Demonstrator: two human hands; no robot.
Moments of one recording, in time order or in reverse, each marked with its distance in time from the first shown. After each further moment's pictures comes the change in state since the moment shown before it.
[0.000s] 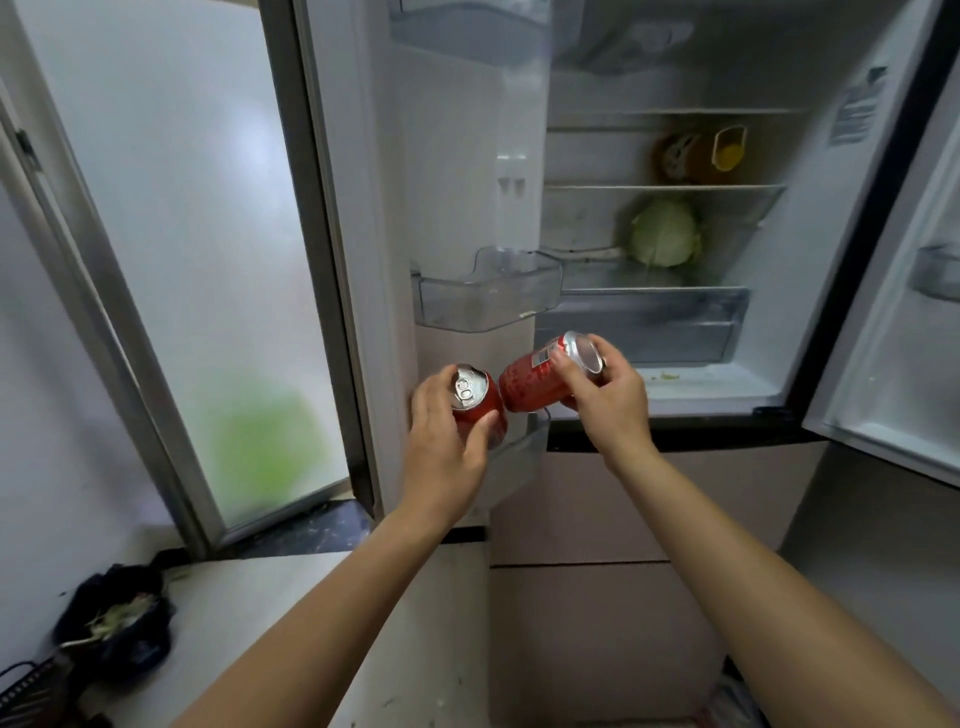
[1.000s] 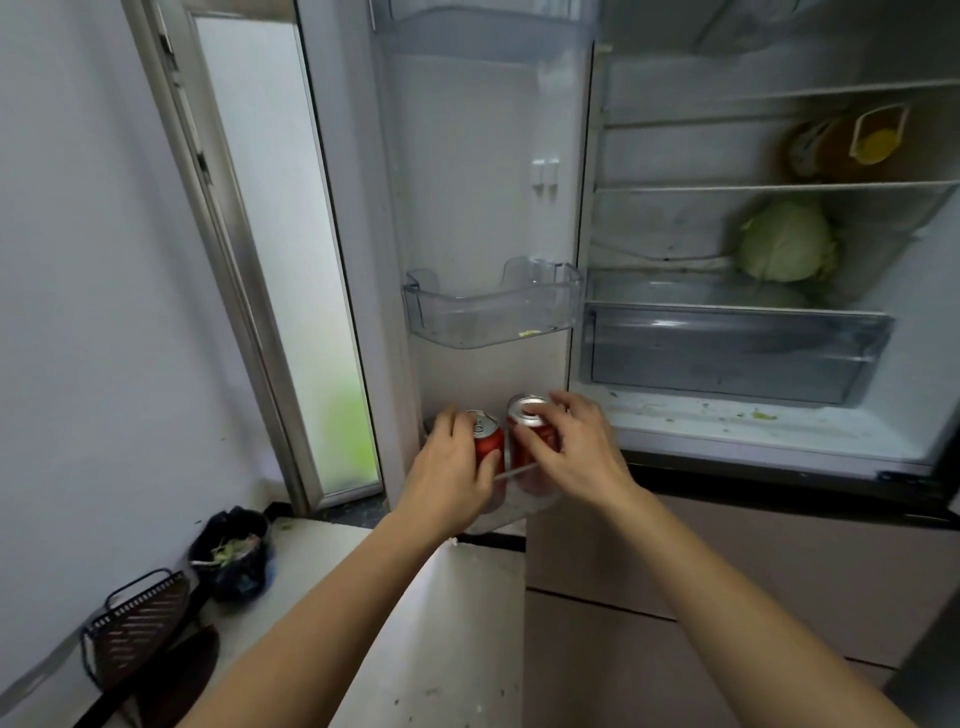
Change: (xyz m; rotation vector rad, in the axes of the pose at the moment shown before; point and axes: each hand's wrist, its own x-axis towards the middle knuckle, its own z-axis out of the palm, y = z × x) left_hand 0.008 -0.005 0.033 0.549 -0.190 -0.209; right_hand 0.037 0.055 0.019 -0.609 -0.498 -0.403
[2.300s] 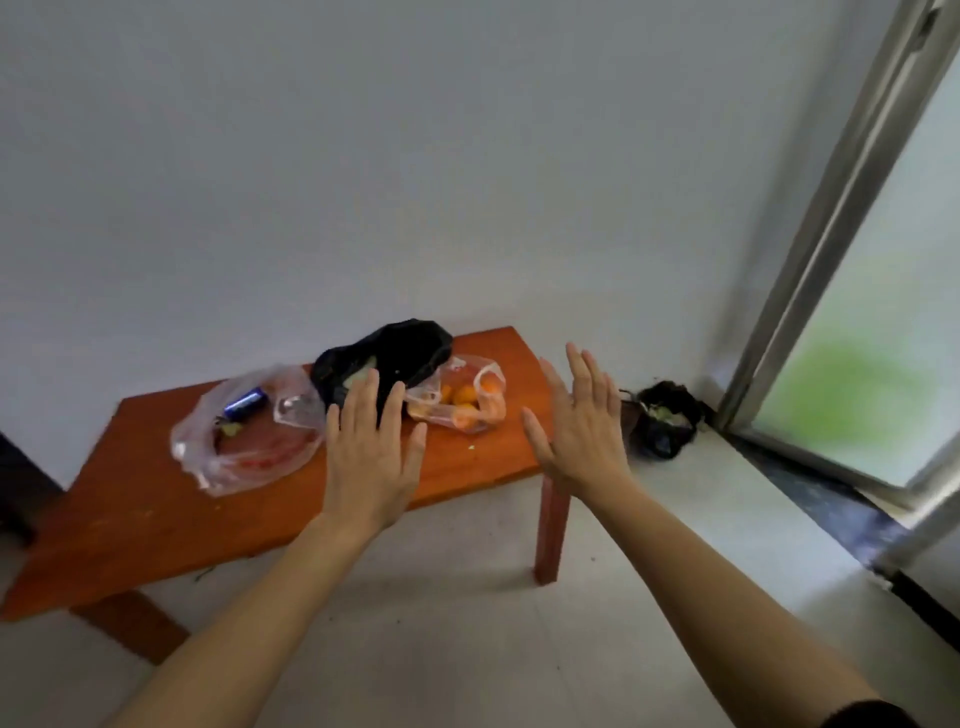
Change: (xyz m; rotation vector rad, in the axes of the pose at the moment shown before) left_hand -0.602 -0.296 -0.335 0.709 0.446 -0.946; right_hand -0.309 -0.541 0.286 0.218 -0.273 -0.923
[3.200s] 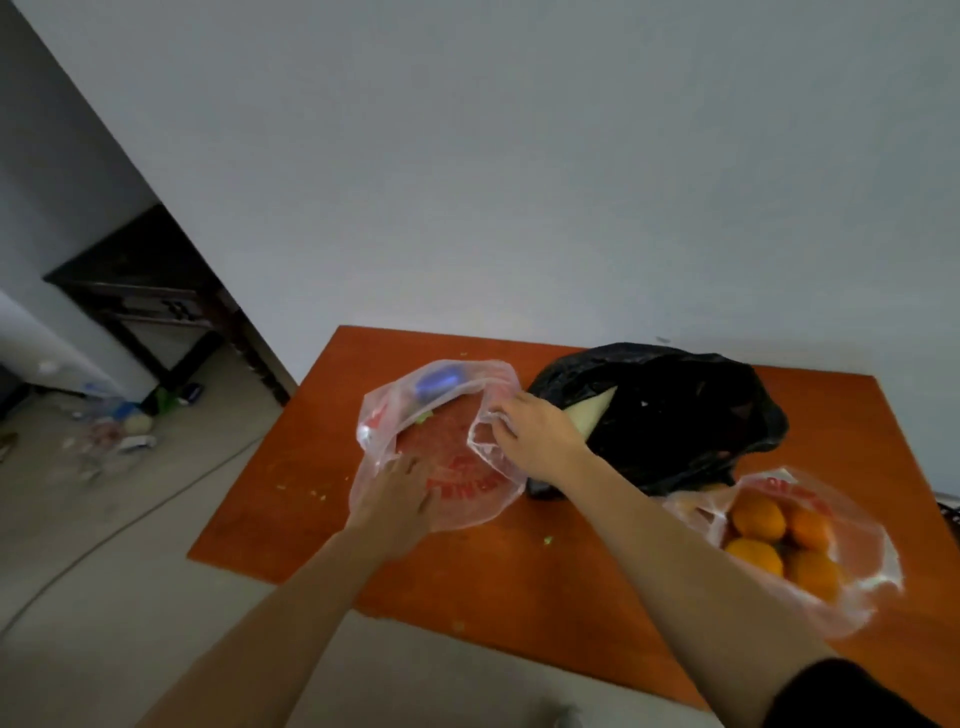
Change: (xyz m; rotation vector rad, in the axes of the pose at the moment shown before) left_hand 0.143 -0.362 0.124 0.064 -0.529 -0.524; right_hand 0.306 -0.286 0.379 0.454 -0.787 -0.493
